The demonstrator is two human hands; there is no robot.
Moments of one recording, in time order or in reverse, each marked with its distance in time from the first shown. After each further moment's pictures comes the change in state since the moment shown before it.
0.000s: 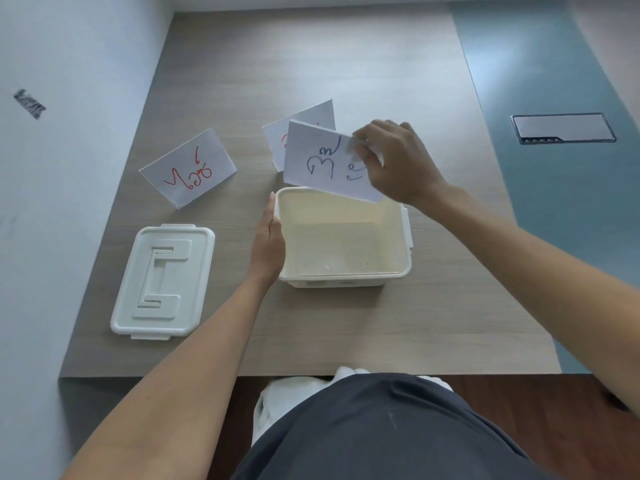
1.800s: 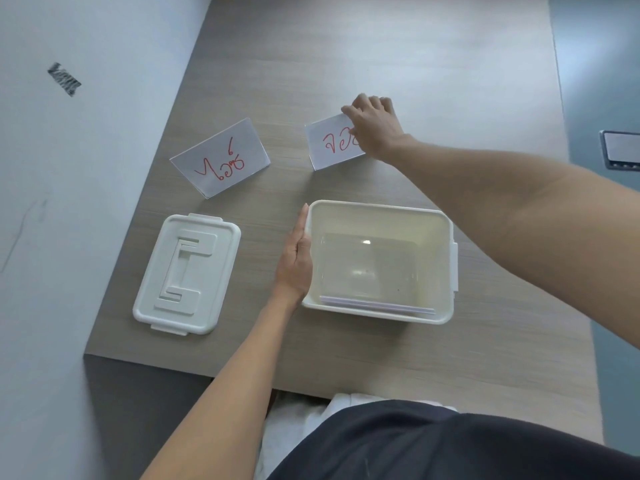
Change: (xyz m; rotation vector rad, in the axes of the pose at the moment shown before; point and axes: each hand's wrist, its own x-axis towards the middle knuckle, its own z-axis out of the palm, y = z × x) left_hand 0.008 -0.007 0.003 -0.109 0.036 -0.062; right_hand 0.156 0.067 0.163 -0.272 -0.468 0.071
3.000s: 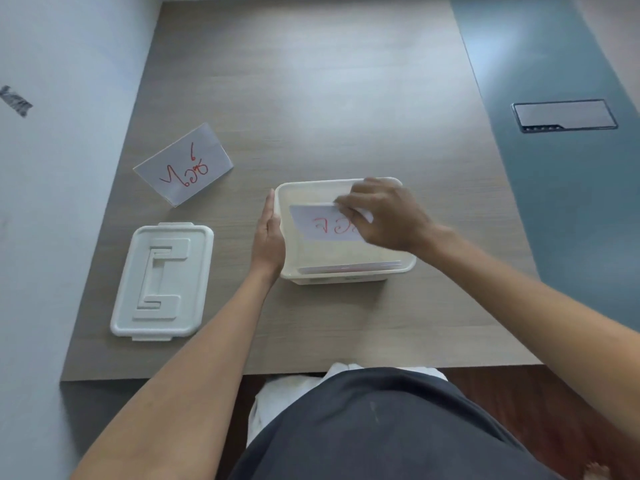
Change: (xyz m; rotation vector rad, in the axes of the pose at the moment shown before) left_hand -0.006 0.006 -0.003 0.018 -0.018 0.050; right_hand -0.263 -0.058 -0.053 0.247 0.303 -0.194
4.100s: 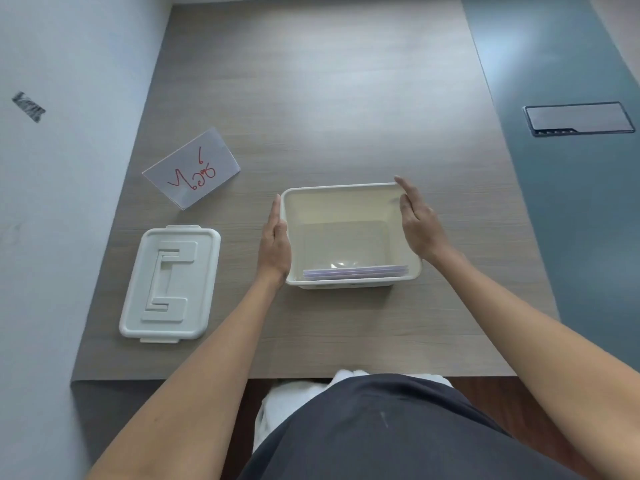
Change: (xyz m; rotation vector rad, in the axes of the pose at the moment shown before) left_hand 0.006 -0.005 0.001 0.026 0.035 -0.008; right_hand -0.037 0.079 0.063 0.549 0.056 0.804
